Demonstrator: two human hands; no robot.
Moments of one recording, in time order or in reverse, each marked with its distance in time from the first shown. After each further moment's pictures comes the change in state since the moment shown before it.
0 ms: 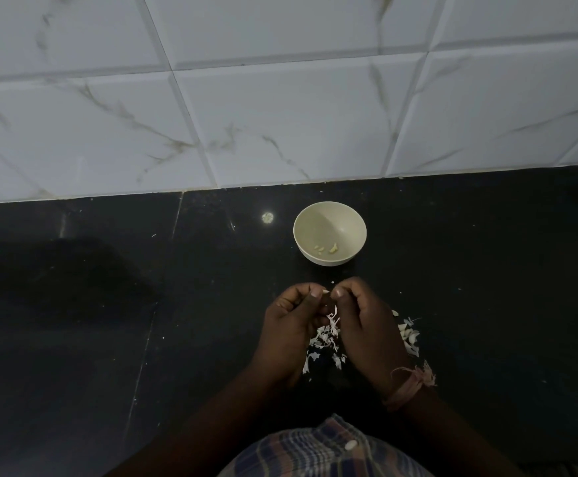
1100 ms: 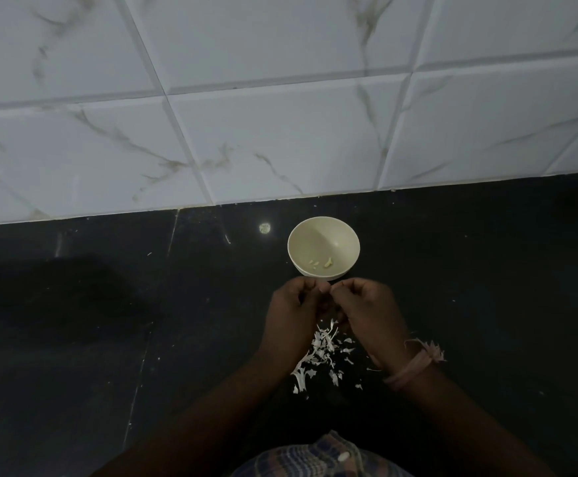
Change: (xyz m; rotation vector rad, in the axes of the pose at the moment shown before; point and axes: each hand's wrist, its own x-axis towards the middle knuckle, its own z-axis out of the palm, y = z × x) left_hand 0.030 0.023 0.018 0.663 0.031 0.194; right_hand 0.040 -0.022 -0.020 0.366 -0.066 0.396
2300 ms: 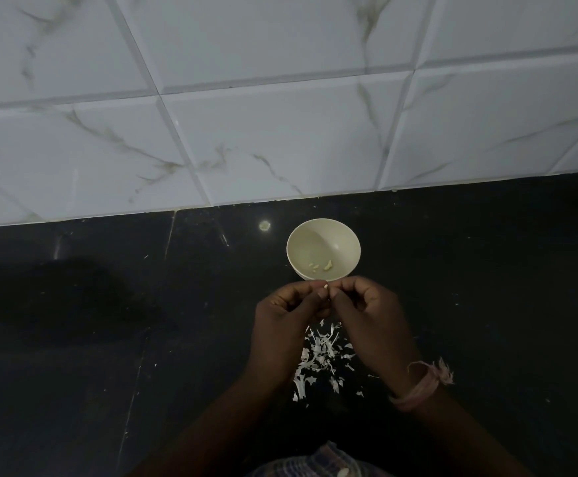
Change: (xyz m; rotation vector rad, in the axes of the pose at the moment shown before) left_hand -0.011 0.007 -0.005 -0.352 0.024 -0.047; right_hand -0.001 0.006 -0.001 -0.100 0.034 -0.250
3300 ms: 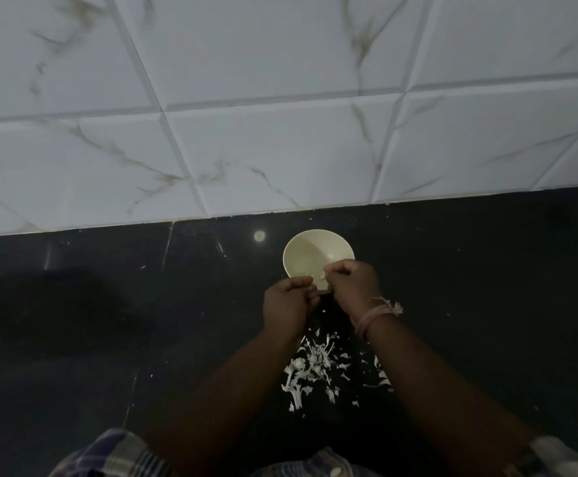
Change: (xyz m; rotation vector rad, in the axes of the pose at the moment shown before) left_hand 0.071 -0.021 0.013 -0.090 0.204 -0.287; right_hand 0.098 0.043 0.022 -0.065 0.126 0.249
